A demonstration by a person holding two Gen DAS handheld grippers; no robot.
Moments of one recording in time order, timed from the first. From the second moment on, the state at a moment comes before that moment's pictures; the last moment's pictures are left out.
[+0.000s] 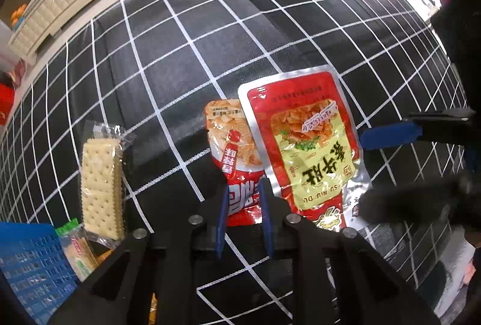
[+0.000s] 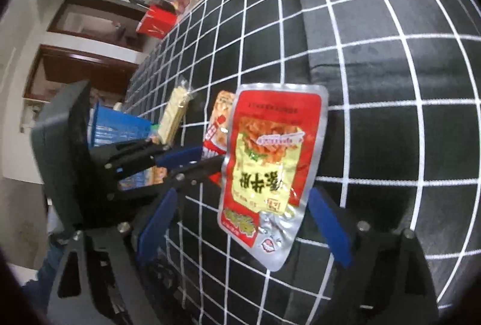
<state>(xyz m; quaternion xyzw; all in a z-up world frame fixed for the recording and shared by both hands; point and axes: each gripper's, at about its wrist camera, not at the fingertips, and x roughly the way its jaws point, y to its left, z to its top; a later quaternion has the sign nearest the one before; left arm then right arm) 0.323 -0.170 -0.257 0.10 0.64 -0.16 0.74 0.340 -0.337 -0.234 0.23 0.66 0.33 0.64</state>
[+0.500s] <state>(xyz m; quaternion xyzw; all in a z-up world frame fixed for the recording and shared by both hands) 0.330 -0.179 -0.259 0.12 0.64 -0.16 0.75 0.328 -0.311 -0.224 0.18 0.65 0.28 0.68</state>
